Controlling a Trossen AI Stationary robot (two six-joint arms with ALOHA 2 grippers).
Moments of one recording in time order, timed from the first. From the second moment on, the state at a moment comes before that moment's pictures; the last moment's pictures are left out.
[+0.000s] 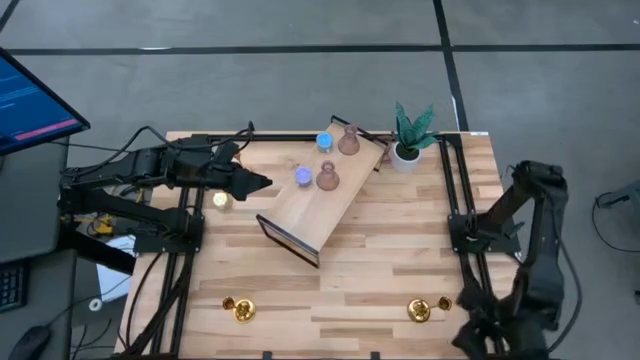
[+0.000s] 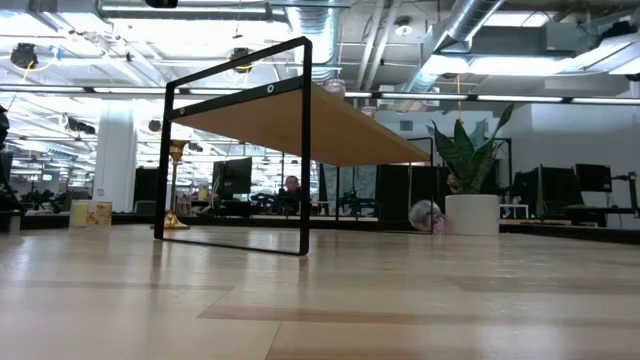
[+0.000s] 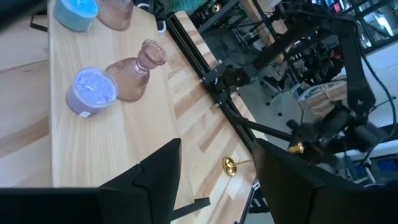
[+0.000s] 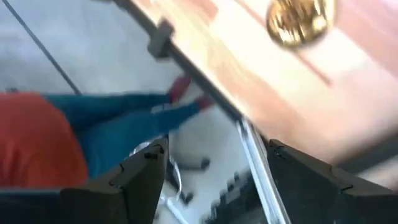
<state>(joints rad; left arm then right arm) 0.01 0.92 1.20 -0.67 -0.12 -0.89 1.33 1.39 1.19 -0.92 0.31 2.14</state>
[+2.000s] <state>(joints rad) 0.01 0.92 1.20 -0.63 -0.10 -0.82 0.82 1.66 1.19 -0.96 0.96 1.51</state>
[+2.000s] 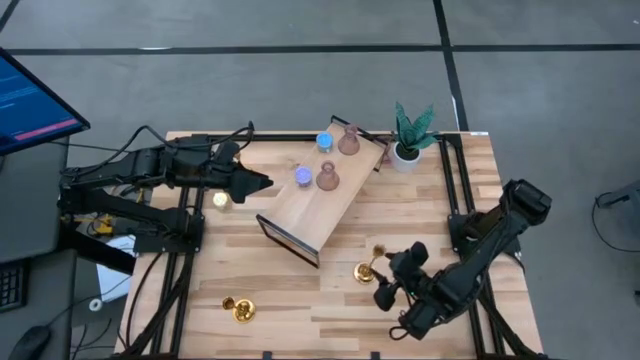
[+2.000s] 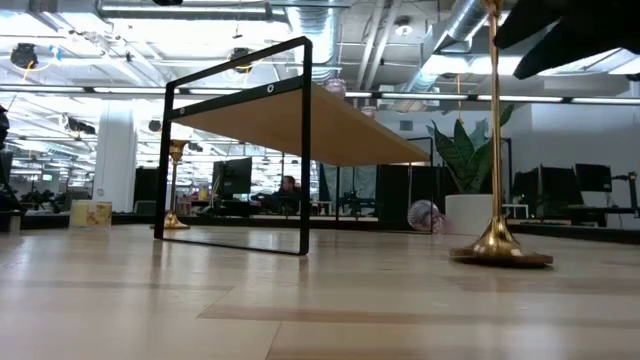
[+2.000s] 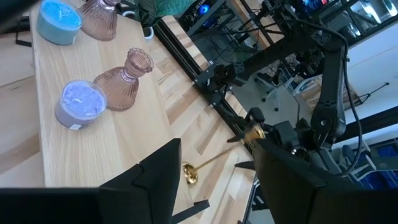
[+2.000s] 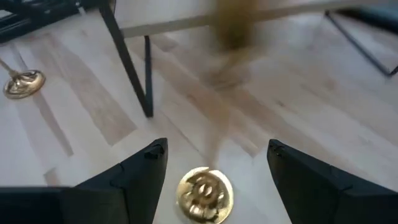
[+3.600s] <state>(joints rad) 0.01 0.92 1.20 -0.62 -0.11 -0.84 0.78 1.66 1.12 -0.82 1.04 1.33</state>
